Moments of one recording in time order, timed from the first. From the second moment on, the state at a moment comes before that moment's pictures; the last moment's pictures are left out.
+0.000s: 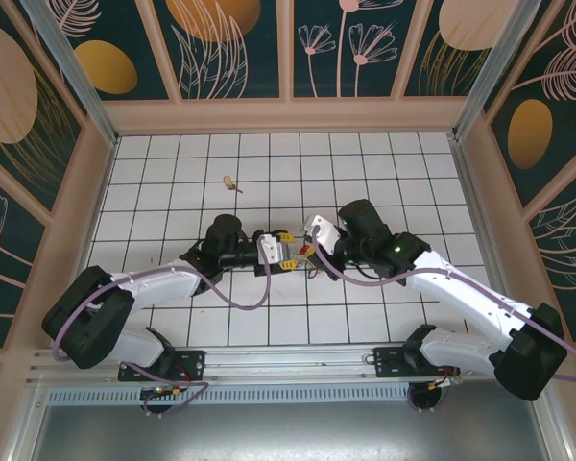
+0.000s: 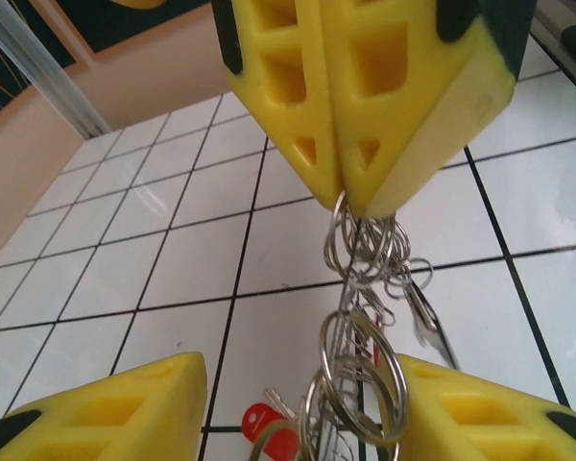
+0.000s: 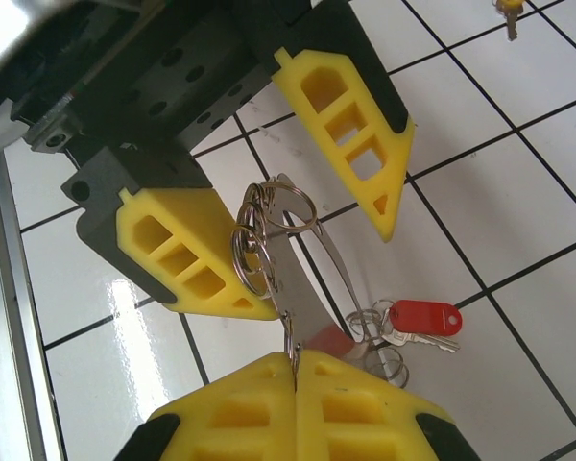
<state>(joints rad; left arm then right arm) -0.69 1.42 0.58 0.45 0.63 0.61 0.76 1.12 0.87 -0.51 -0.34 -0.27</state>
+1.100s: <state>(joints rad) -0.70 1.25 0.59 0.52 0.42 0.16 0.75 0.79 0.82 -0.29 -0.25 0.01</state>
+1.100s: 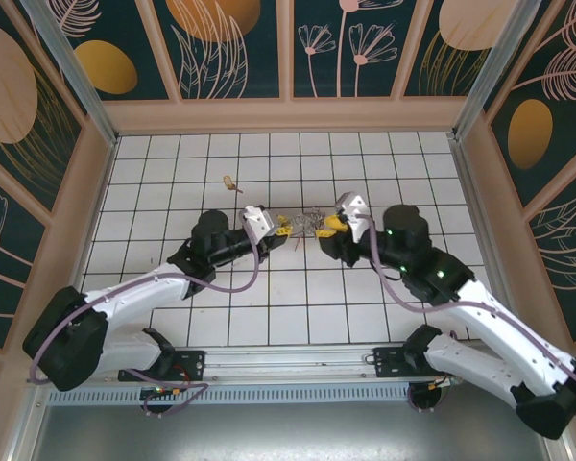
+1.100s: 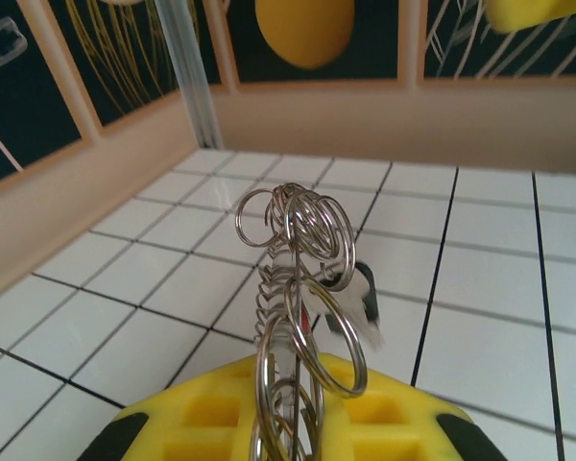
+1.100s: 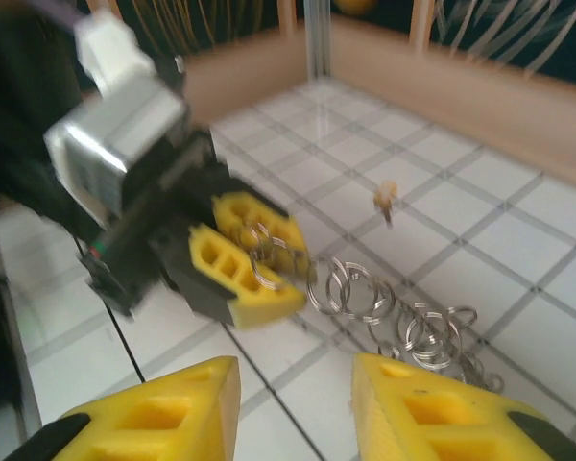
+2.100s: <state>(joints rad) -0.70 1.15 0.55 0.74 0.52 0.07 0.78 0.90 0.46 0.63 -0.42 0.10</state>
